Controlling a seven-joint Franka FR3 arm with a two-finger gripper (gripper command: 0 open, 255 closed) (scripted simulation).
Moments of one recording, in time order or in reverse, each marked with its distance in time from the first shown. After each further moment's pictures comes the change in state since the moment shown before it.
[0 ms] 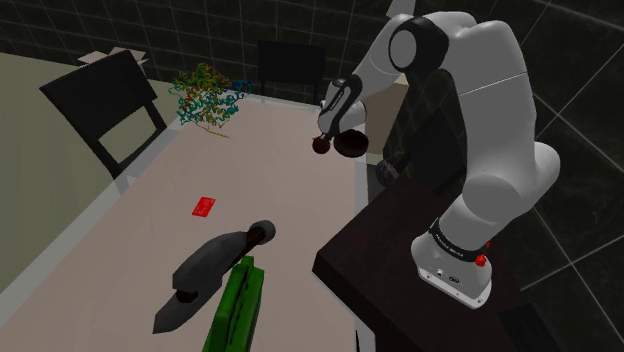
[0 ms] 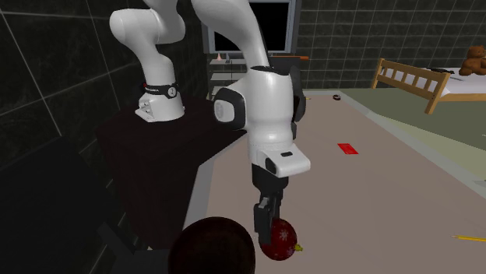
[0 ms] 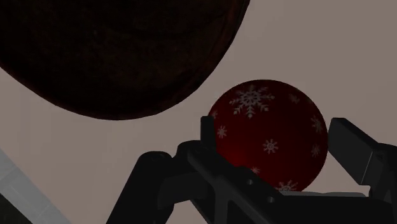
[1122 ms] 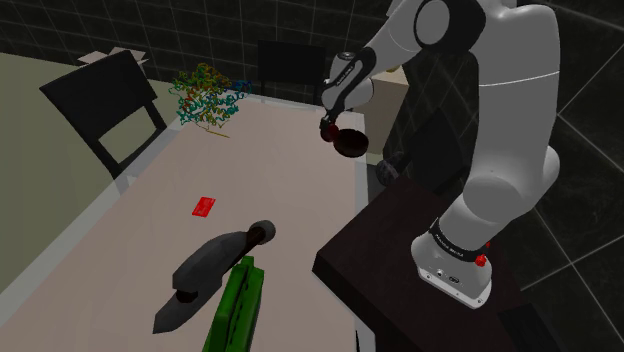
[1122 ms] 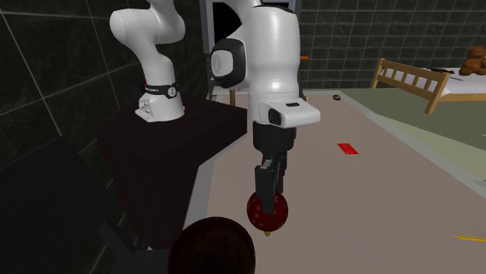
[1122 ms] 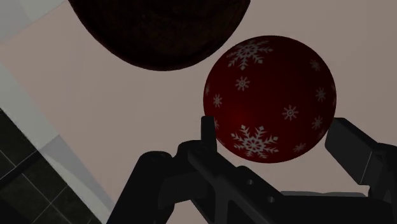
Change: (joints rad) arm 0.013 -0.212 -0.016 -0.071 -0.012 -0.140 -0.013
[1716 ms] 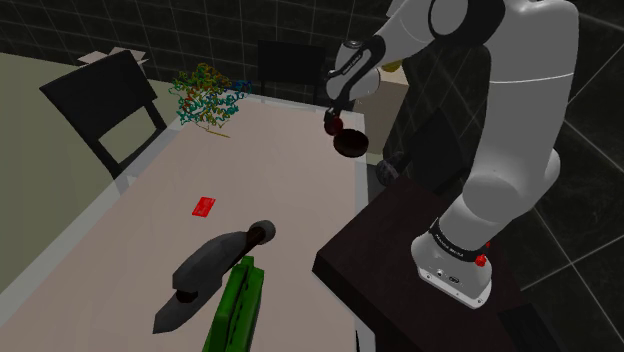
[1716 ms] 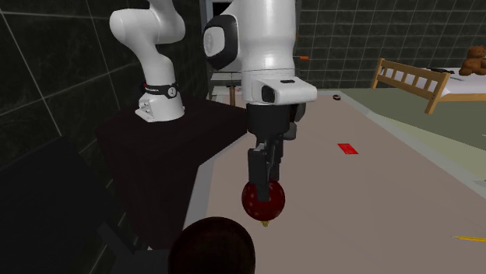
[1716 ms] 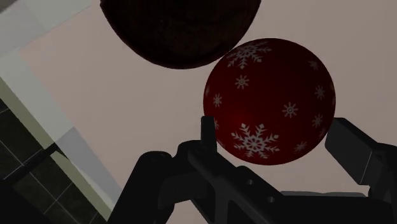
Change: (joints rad) arm -0.014 -0.087 -0.006 -0.032 -0.002 -0.053 -0.026
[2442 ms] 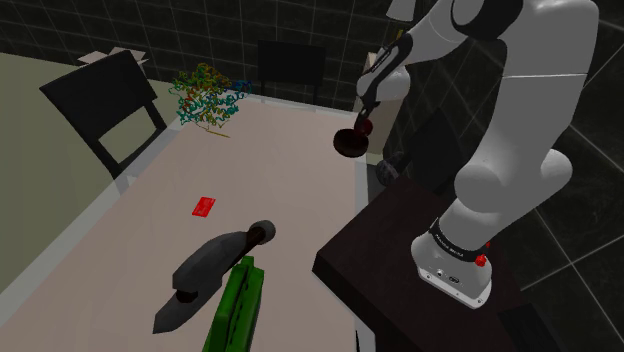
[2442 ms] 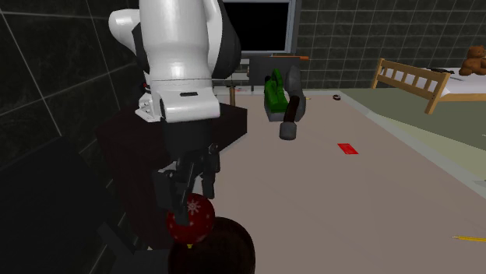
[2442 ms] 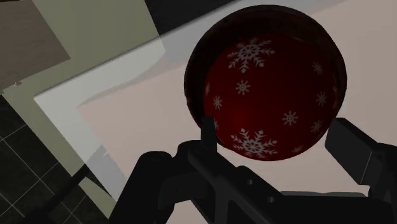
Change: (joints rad) arm -0.251 -0.051 0.033 -0.111 0.067 0.080 -0.283
